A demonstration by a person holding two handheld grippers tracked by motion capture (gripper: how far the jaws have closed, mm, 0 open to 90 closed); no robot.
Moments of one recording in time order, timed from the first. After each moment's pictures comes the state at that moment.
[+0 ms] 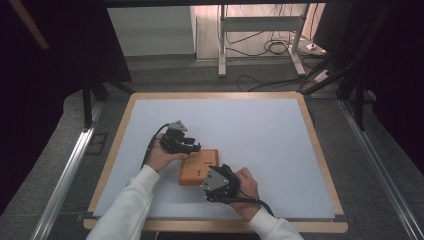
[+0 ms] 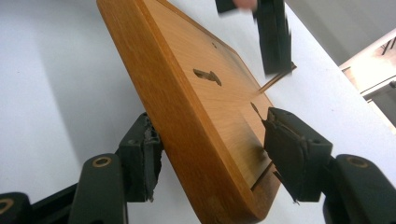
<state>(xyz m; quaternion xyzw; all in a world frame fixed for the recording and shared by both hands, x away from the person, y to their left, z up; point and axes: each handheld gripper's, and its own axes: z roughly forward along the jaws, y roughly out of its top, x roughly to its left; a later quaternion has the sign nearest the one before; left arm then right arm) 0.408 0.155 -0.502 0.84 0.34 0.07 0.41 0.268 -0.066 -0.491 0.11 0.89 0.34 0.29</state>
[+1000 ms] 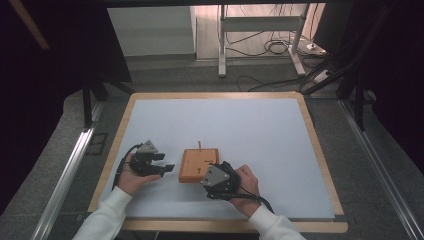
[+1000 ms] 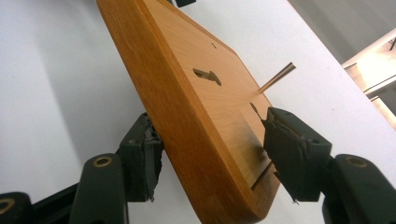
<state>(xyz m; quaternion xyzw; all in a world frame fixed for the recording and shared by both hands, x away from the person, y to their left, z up) 0.336 0.223 -0.529 0.84 0.37 0.10 0.38 0.276 -0.066 -0.485 0.11 0.89 0.34 0.28</state>
